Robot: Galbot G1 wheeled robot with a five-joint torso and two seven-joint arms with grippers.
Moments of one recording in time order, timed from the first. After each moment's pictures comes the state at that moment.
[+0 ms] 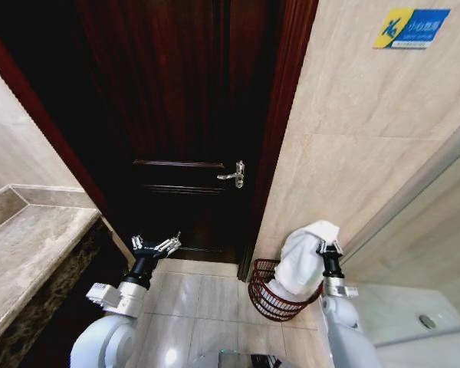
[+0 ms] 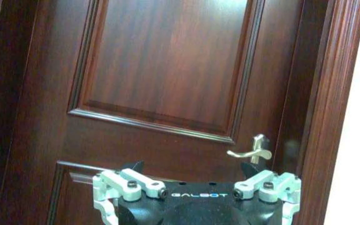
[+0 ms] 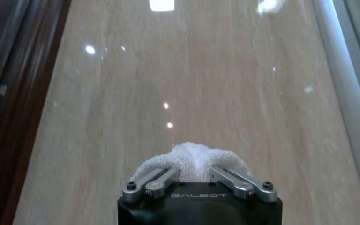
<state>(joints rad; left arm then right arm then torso) 1.75 -1.46 -0.71 -2.42 -0.39 0.09 0.16 -1.21 1.40 0.76 1.31 0.35 0.82 -0.31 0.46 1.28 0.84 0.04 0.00</state>
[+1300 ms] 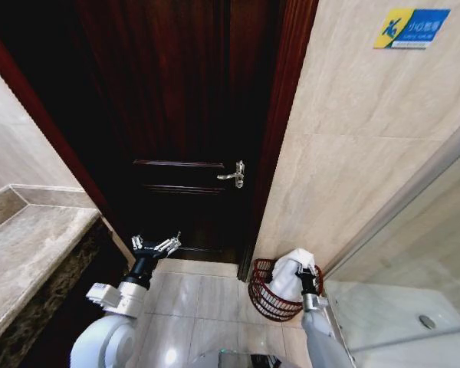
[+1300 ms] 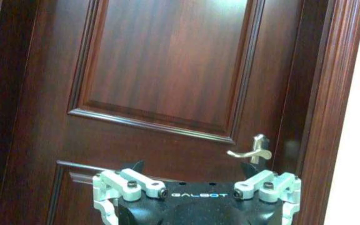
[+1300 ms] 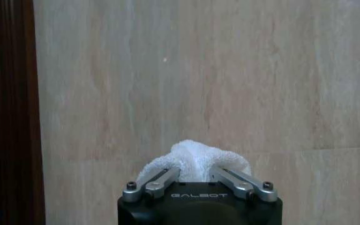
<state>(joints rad) 1.75 -1.46 -0.71 -2.42 -0.39 0.09 0.16 -1.07 1.46 0.74 0.82 0.21 0.80 -0.28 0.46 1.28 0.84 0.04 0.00</state>
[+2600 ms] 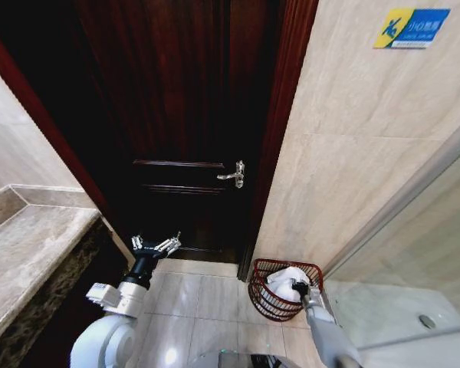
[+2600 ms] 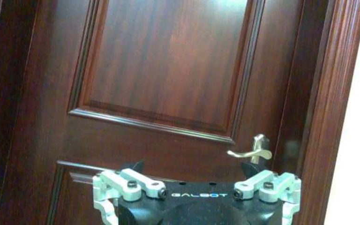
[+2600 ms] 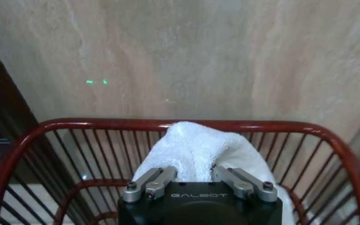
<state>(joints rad) 1.75 -1.46 -0.71 -2.42 -0.39 0.09 0.16 -0.83 1.39 0.72 0.44 0.01 0.30 -0.25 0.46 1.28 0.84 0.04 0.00</state>
